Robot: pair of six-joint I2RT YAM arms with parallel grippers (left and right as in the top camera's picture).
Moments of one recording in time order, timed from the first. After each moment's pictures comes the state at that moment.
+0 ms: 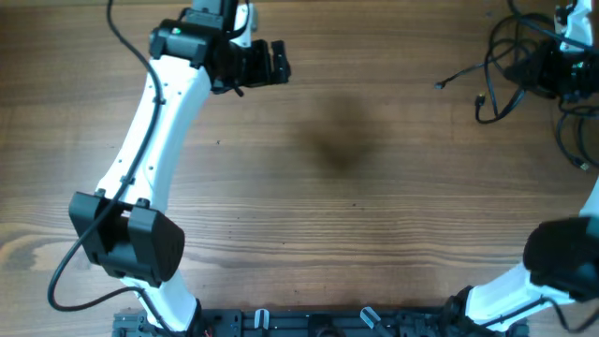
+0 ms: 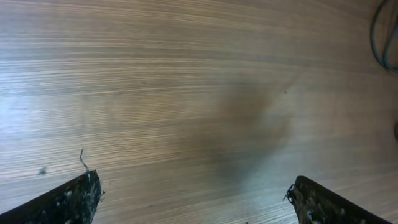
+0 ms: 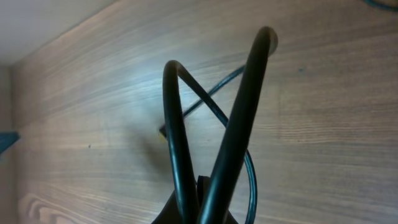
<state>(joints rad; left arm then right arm) -0.27 1.89 1.87 -1.06 0.25 -0.34 -0.40 1.82 1.94 -1.36 -0.58 -0.08</state>
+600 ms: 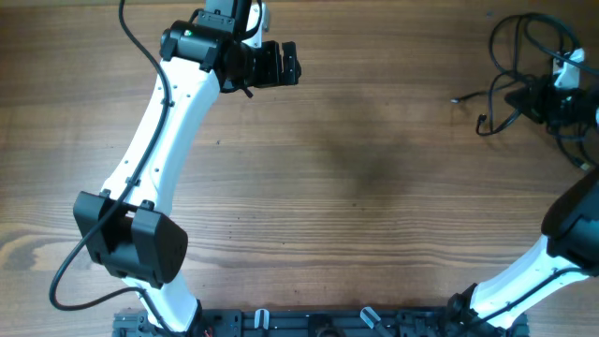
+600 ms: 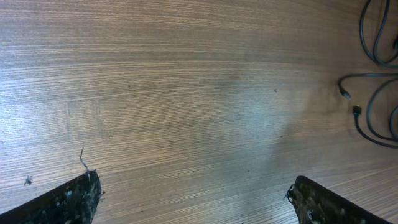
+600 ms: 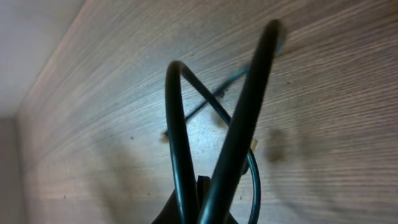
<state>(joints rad) -0.30 1.89 1.87 -1.04 0.25 -0.34 -0.55 2.03 1.58 -0.84 -0.69 0.00</state>
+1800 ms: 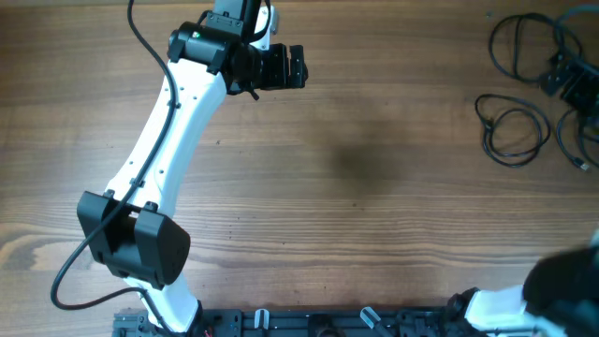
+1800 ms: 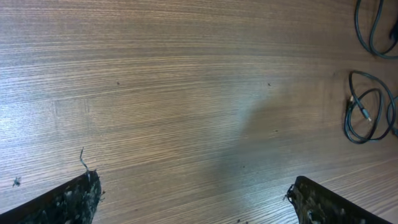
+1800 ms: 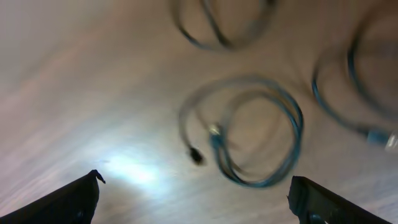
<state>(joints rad) -0.33 1.89 1.87 -1.04 0.25 -0.34 -0.54 1.62 1.61 -0.96 -0.33 0.08</state>
